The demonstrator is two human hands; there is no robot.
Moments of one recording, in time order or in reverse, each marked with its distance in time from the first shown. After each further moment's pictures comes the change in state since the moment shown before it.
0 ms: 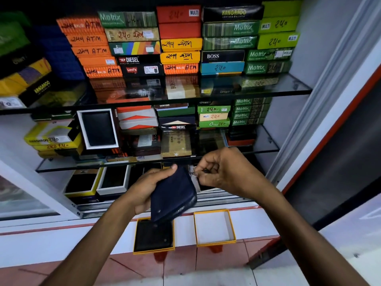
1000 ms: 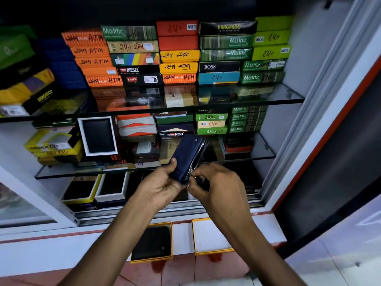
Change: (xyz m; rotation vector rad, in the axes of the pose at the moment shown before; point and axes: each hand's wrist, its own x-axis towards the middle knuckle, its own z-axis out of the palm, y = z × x) left_hand 0.011 0.030 0.055 -0.754 0.131 -0.088; right_hand -0.026 -0.026 0.041 -0.235 0.428 0.039
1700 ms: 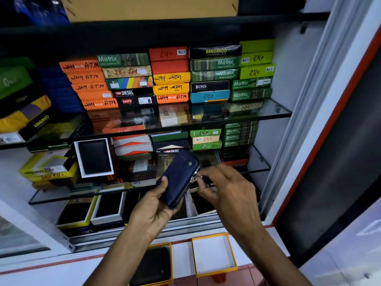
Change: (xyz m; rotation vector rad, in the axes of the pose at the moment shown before) left_hand -0.006 0.000 -0.015 0.065 0.021 0.086; right_hand 0.015 0.018 -0.018 -0.205 0.257 -0.167
